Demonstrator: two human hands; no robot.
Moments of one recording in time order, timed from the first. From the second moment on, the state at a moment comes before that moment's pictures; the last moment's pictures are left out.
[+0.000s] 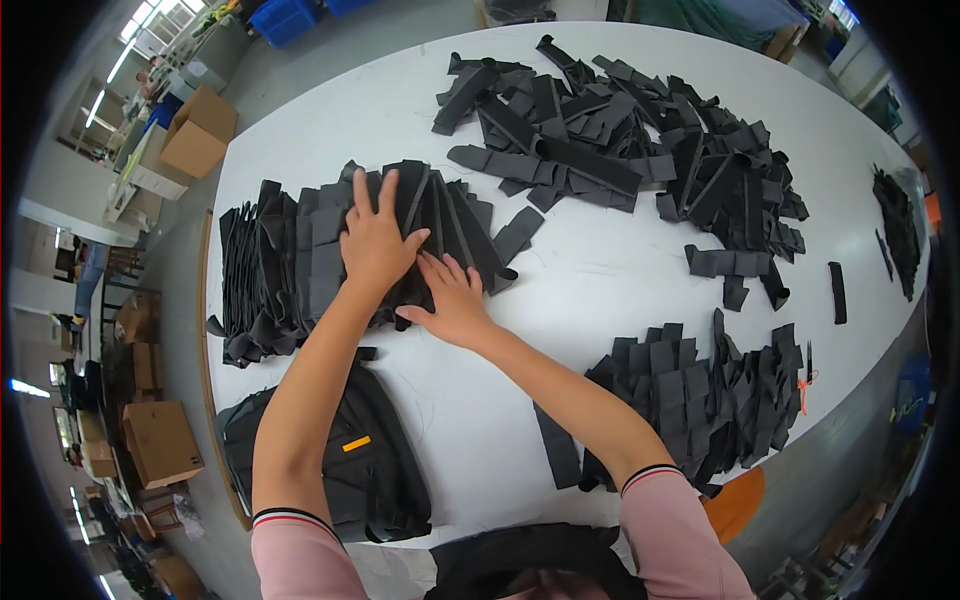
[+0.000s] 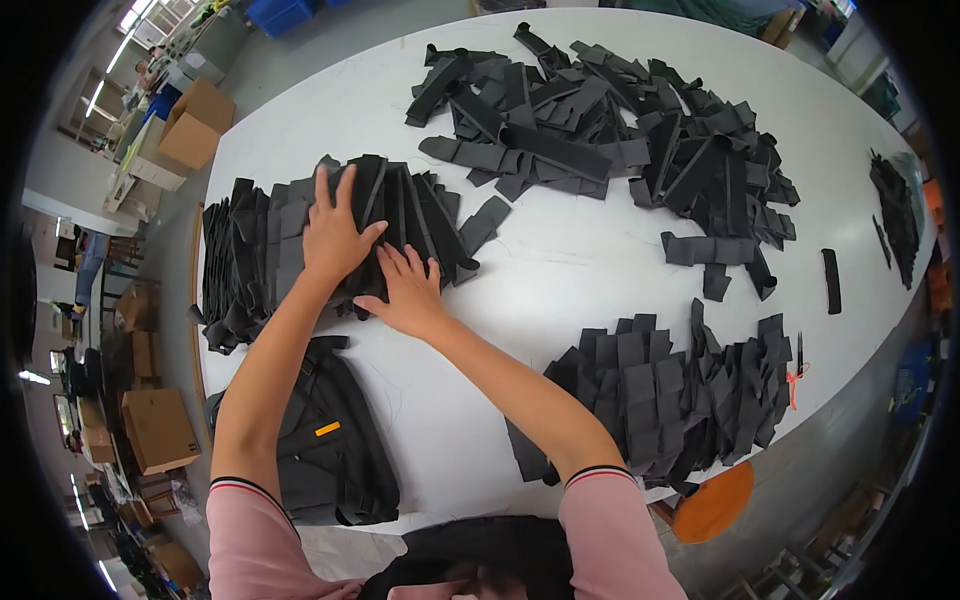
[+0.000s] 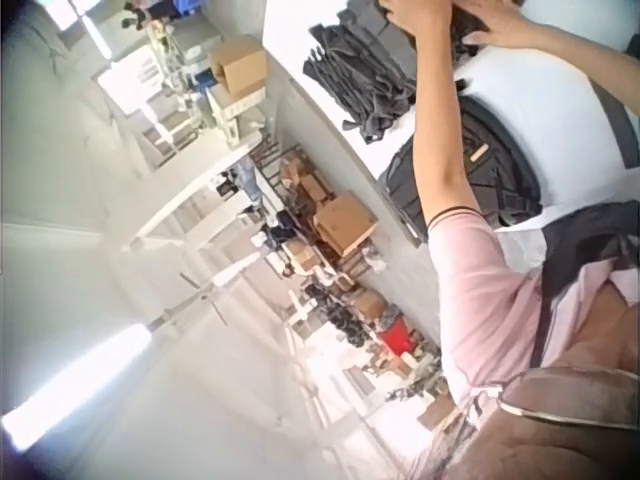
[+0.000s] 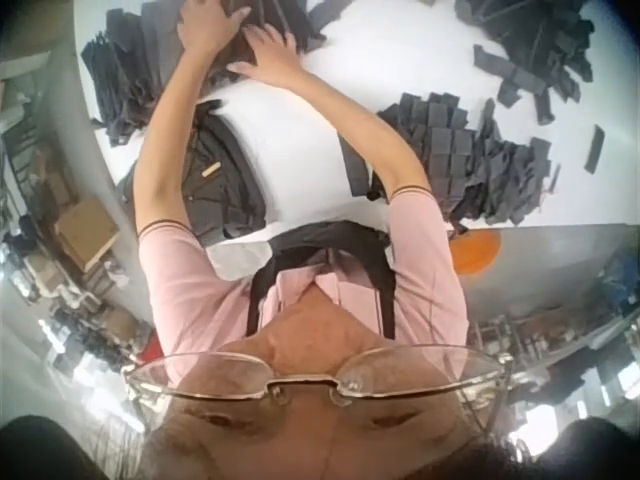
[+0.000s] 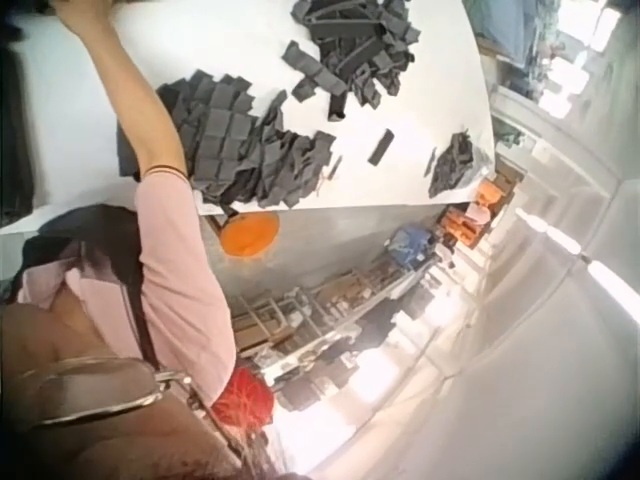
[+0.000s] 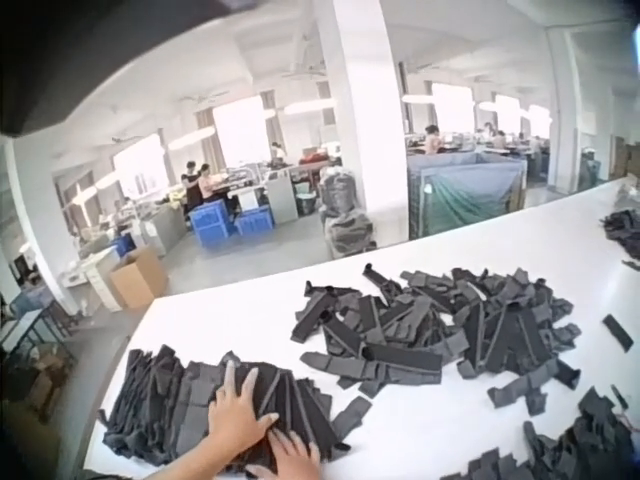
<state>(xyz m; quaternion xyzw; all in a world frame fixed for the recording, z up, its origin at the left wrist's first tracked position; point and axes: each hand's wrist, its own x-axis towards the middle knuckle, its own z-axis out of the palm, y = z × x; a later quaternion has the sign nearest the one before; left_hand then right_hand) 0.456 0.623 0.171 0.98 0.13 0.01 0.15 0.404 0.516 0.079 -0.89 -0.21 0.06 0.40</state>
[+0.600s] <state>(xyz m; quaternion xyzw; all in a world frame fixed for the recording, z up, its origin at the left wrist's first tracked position) 0.405 0.686 0.222 0.96 -0.08 0.26 0.05 0.453 0.536 0.023 -0.87 -0.02 0.10 0.49</state>
